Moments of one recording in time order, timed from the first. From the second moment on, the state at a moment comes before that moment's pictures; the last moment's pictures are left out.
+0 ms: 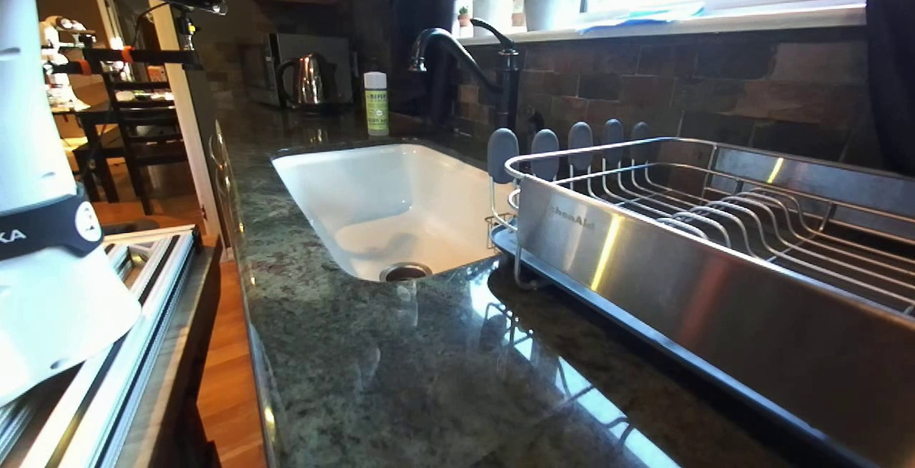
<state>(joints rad) 0.70 0.96 0.47 -0.72 0.06 2.55 -1.27</state>
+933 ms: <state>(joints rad) 0.86 1.10 0.49 -0.43 0.16 2.43 -1.53</state>
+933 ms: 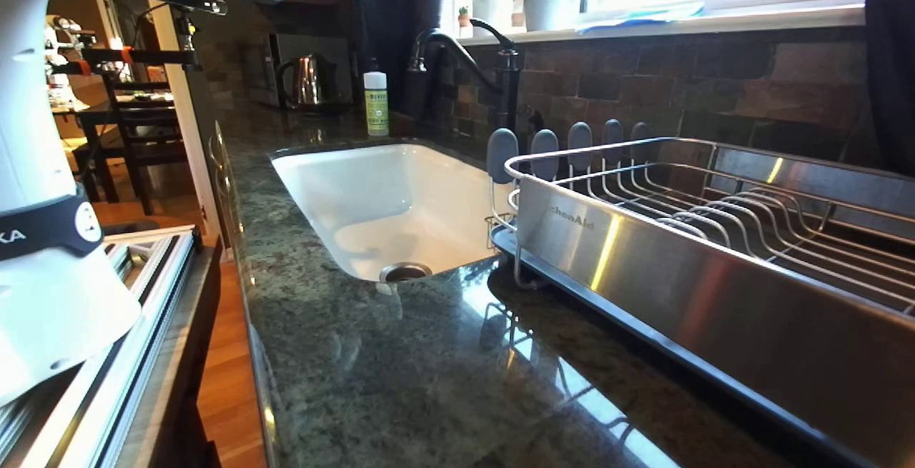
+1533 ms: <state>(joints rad) 0.87 1.12 0.49 -0.41 0.17 2.43 -1.53</state>
